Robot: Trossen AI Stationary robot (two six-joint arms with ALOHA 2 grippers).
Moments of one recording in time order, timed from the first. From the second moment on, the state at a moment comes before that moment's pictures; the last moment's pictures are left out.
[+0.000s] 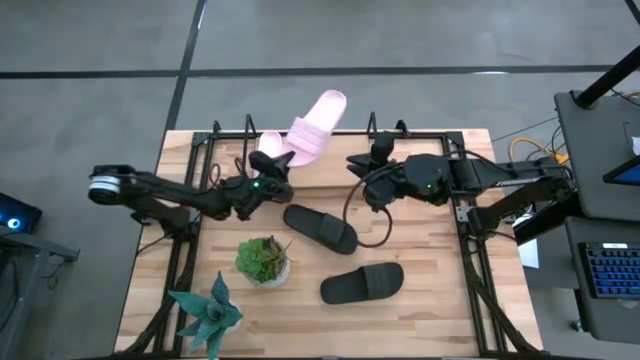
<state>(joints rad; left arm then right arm) 0.02 1.30 0.58 0.90 -0.84 1.41 0.15 1.34 1.44 -0.41 0.61 -1.13</state>
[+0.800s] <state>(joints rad) -0.13 1.18 0.57 0.82 -0.83 1.34 0.02 1.35 1.33 -0.35 0.58 -1.36</state>
